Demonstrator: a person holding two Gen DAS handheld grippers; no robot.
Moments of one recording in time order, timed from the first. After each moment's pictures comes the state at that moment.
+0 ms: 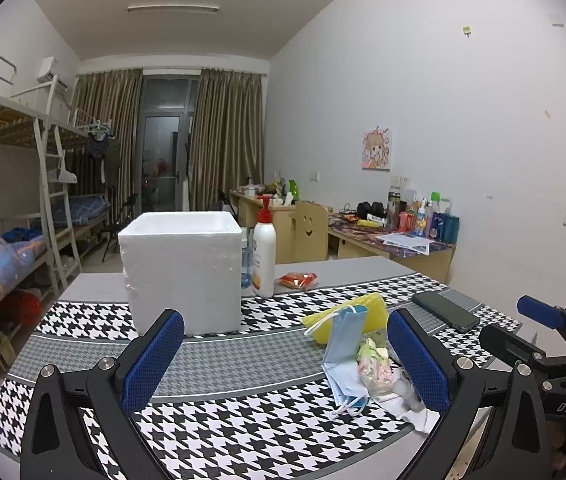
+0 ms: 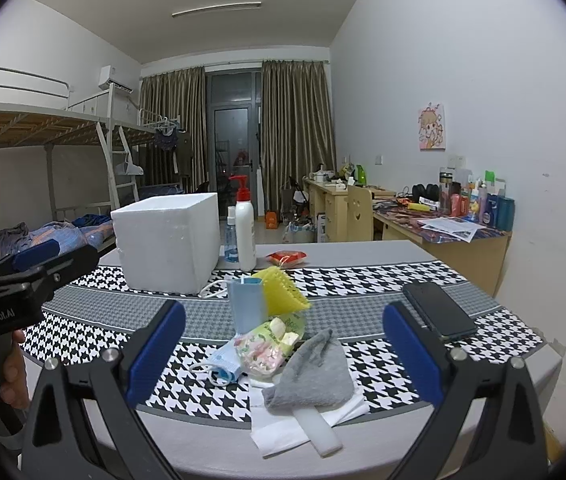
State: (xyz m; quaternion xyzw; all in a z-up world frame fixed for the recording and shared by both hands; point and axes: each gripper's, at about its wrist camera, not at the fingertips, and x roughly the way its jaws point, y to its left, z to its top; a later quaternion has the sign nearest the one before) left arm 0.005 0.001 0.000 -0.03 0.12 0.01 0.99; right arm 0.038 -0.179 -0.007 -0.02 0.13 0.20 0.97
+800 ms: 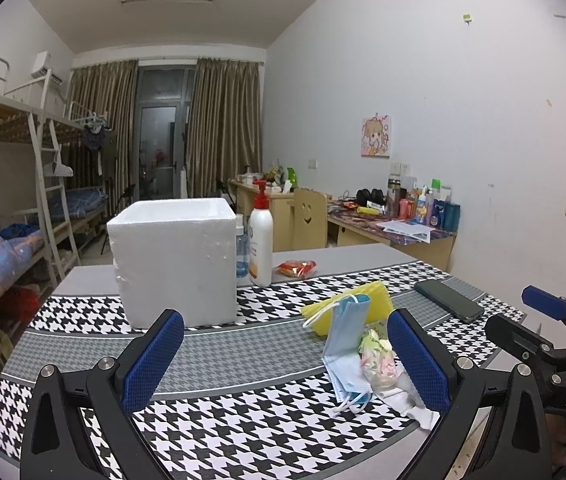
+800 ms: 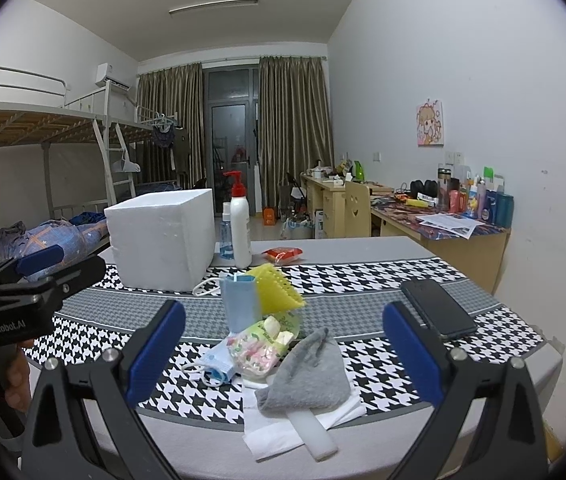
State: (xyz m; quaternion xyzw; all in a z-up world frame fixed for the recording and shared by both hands) left arm 0.023 0.002 -0.008 -0.03 0.14 0.01 0.99; right arm 0.046 -0.182 -0.011 -0.02 0.14 0.20 0.97
